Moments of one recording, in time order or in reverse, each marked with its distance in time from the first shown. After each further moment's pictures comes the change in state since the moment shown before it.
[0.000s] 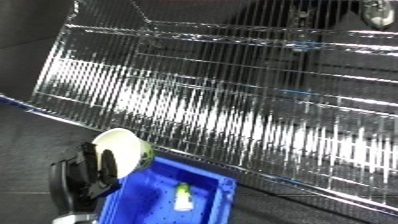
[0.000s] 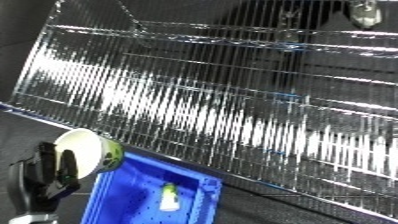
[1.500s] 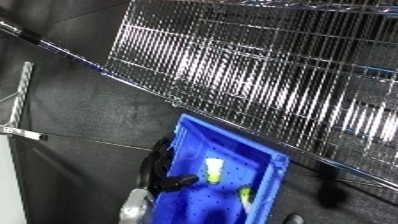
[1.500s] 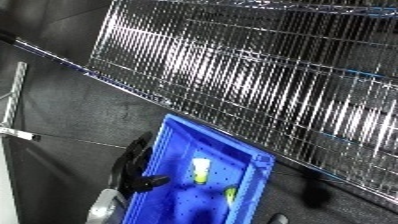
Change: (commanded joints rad) left arm -0.058 0.018 -0.076 0.718 0.079 0.190 -0.251; right arm -0.014 0.003 0.053 0.089 0.004 0.013 0.086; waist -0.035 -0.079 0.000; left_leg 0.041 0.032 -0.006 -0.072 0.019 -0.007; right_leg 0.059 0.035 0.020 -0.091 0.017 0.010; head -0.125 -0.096
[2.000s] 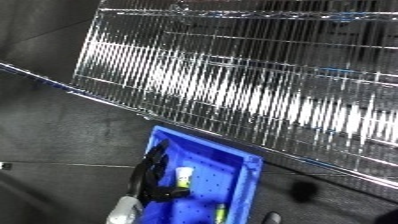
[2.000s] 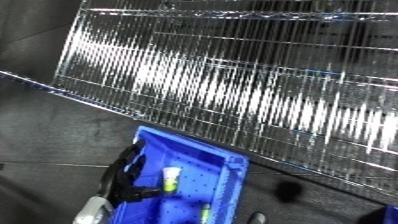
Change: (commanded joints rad) left arm 0.030 -0.041 -0.079 -0.058 0.010 0.063 -0.025; right arm -0.068 -0.041 -0.005 -0.057 -0.050 0.063 -0.052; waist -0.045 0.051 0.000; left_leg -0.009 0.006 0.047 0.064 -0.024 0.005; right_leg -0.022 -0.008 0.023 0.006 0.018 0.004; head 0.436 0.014
